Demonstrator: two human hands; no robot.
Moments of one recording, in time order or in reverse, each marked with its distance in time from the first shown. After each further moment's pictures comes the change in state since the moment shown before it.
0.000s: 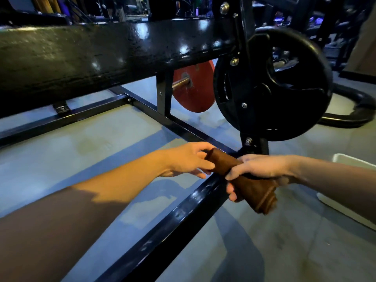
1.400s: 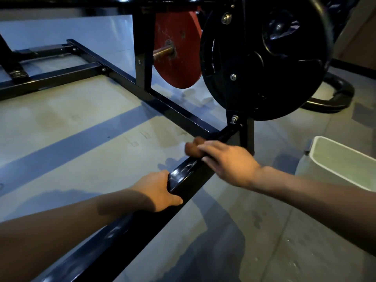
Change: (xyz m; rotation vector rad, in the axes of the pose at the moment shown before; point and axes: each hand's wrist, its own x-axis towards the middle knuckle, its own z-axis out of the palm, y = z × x) left_hand -0.004 -0.119 0.054 0.673 0.192 -0.286; right_hand 0.057 0.077 -0.006 -1.361 0.681 -0.585
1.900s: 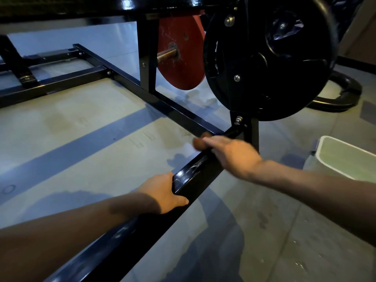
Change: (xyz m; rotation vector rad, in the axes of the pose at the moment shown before) left_hand -0.003 0.000 0.002 0.007 0.035 -0.009; right_hand 0.018 0.009 0.002 0.037 -0.035 0.141
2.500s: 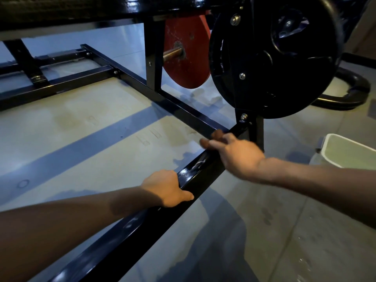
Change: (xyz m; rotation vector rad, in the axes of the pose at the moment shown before) left_hand -0.007 0.006 -0.007 0.175 -0.014 -0.054; right_hand -0.005 -0.026 -0.018 -0.226 -0.206 0.107
